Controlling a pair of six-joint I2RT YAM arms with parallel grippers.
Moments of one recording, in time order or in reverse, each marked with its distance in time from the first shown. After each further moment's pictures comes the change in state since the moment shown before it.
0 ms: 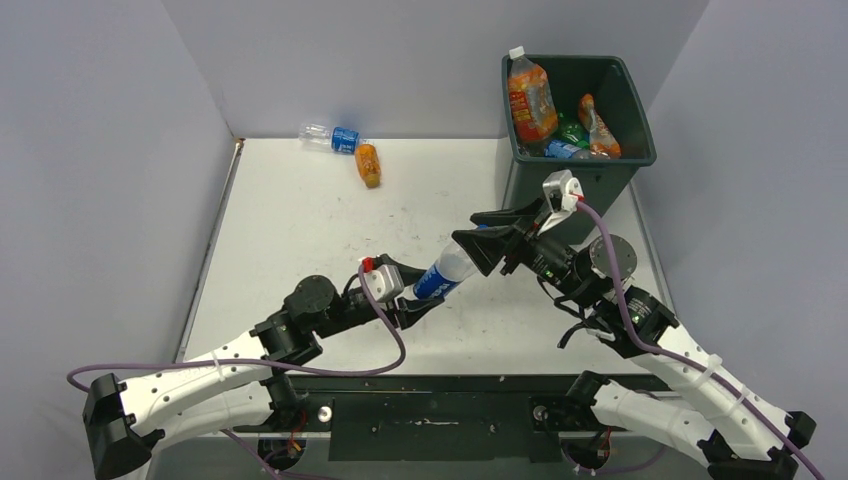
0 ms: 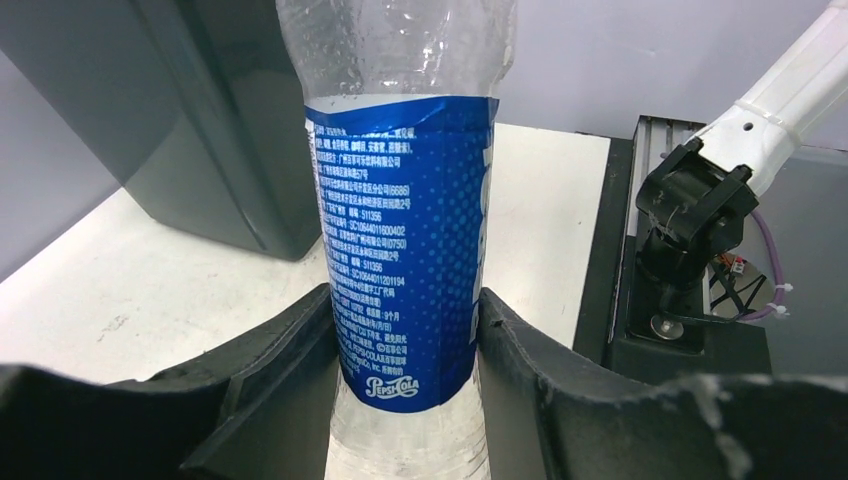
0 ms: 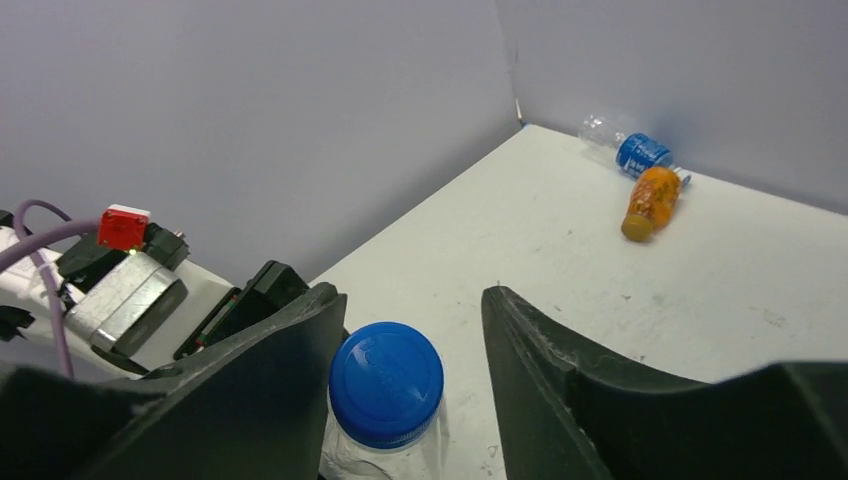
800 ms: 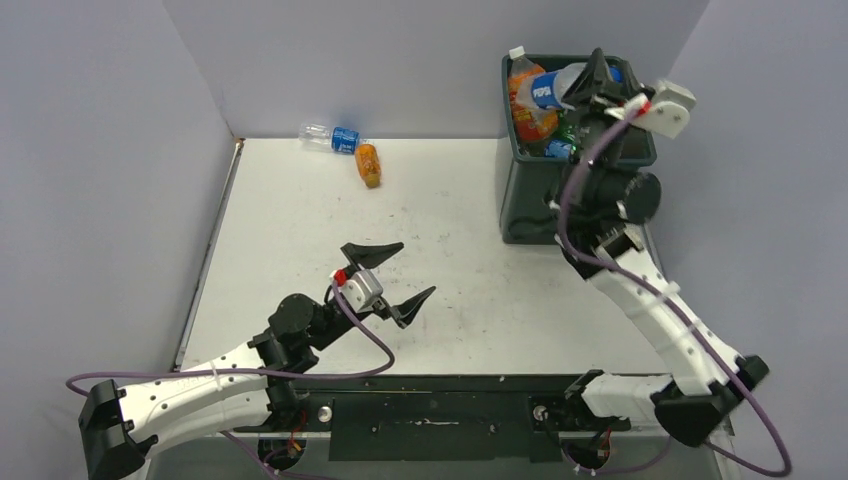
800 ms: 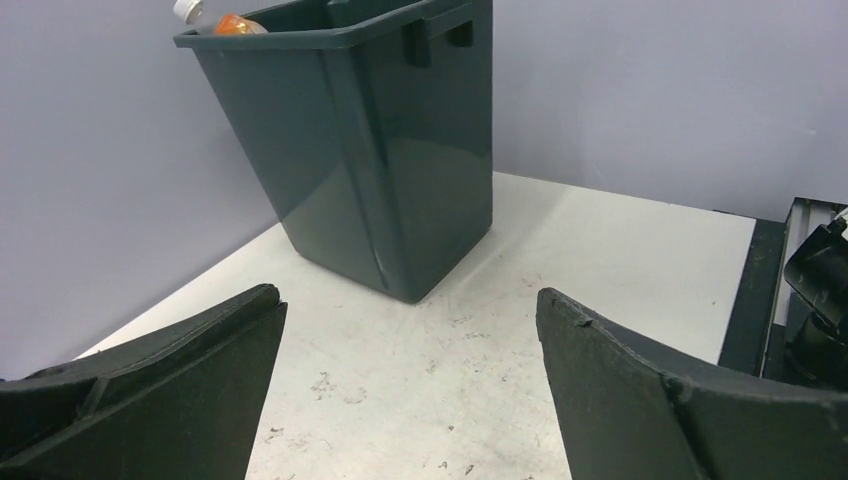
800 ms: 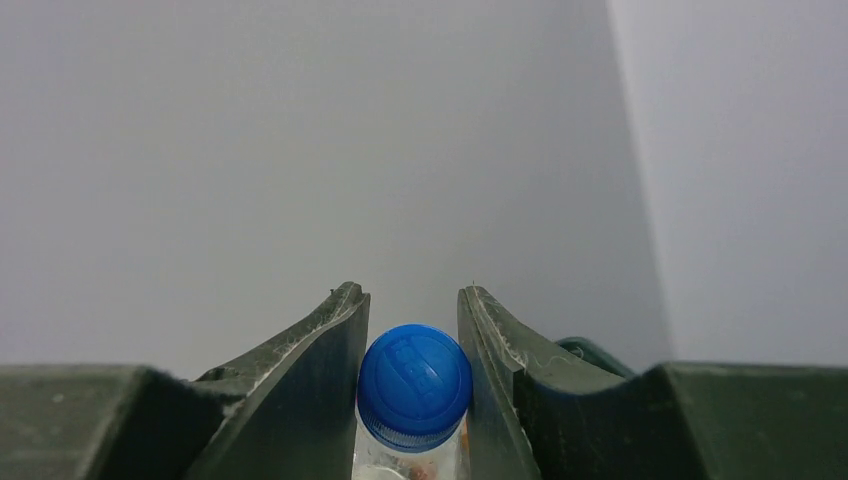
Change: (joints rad) left arm -0.017 -0.080 -0.142 0.237 -0.251 0.106; right arm -0.121 0.367 0.399 0.704 0.832 -0.673
